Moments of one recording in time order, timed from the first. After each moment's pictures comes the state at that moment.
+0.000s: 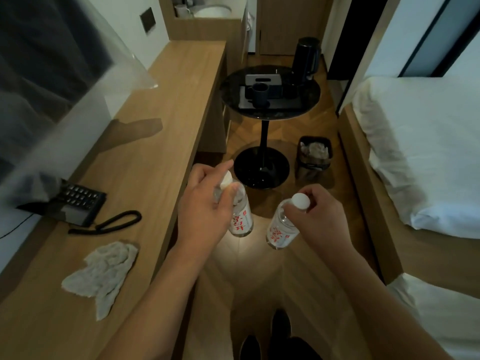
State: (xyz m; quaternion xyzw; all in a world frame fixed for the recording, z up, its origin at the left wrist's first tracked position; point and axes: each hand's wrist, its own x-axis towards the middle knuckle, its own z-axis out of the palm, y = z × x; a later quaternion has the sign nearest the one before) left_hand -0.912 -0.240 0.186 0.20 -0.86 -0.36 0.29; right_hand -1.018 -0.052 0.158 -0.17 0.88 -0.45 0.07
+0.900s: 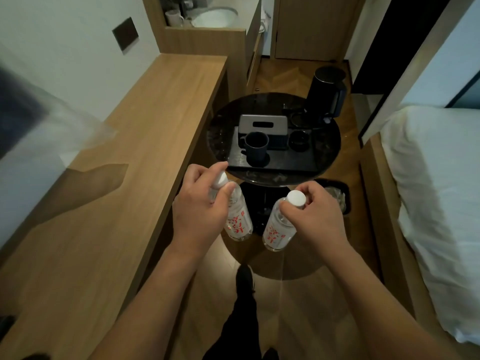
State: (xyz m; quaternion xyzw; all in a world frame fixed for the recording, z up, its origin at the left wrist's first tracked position) left_hand -1.313 -0.387 0.164 0.23 -0.86 -0.32 0.31; right_hand -1.435 -0.215 0.149 -0.19 0.87 -0.44 0.11
